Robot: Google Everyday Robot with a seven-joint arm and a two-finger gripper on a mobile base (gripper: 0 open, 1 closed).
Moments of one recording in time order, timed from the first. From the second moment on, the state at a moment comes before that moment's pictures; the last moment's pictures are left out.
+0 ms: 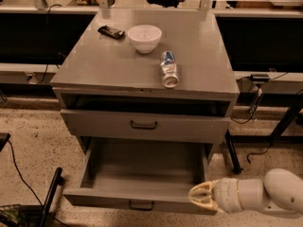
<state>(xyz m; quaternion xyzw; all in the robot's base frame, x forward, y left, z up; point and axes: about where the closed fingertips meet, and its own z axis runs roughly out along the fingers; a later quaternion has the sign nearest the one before) 0.390 -0.149 0.546 -0.61 0.64 0.25 0.39</state>
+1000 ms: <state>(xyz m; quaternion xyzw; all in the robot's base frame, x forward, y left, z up) 0.343 -0.153 0.500 -0.62 0.60 0.25 0.43</state>
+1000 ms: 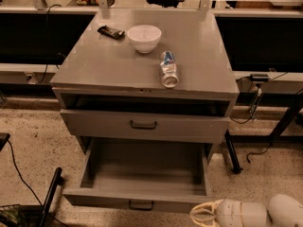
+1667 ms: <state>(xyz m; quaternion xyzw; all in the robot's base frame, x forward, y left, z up) 0.324 -0.166 0.454 -0.64 0.57 0.24 0.46</state>
